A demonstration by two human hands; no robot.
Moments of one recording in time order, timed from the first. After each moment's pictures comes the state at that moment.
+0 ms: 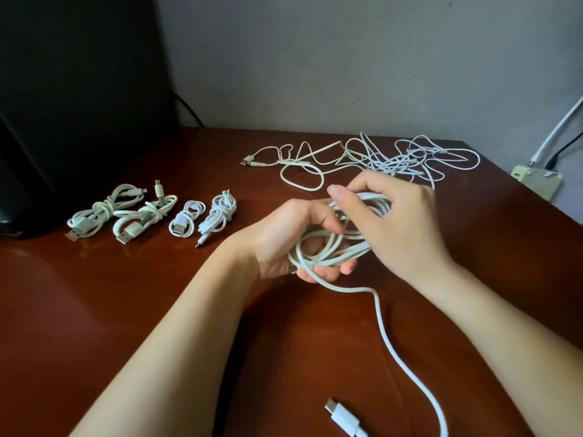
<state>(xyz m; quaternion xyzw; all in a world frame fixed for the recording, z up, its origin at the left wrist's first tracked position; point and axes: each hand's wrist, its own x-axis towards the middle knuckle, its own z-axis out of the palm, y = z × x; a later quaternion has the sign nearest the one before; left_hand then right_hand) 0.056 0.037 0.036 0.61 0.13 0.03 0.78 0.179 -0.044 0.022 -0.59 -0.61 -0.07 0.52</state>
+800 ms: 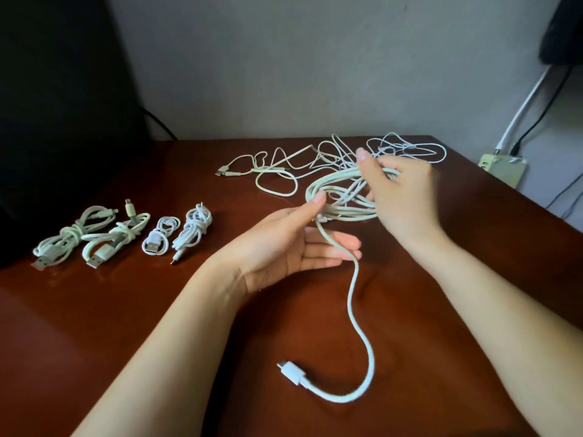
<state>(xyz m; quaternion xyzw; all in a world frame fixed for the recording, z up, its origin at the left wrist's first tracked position) 0.069 0.032 0.021 0.58 0.15 0.11 0.79 0.229 -0.033 0.025 -0.66 -0.47 -0.13 0.58</state>
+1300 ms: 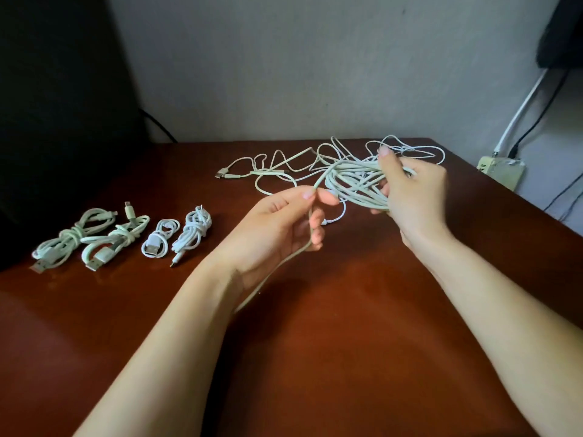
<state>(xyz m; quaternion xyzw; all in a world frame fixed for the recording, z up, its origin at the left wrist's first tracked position) 0.067 0.036 0.023 0.62 0.08 0.24 0.75 0.242 -0.030 0.027 -0.64 -0.32 0.01 0.70</state>
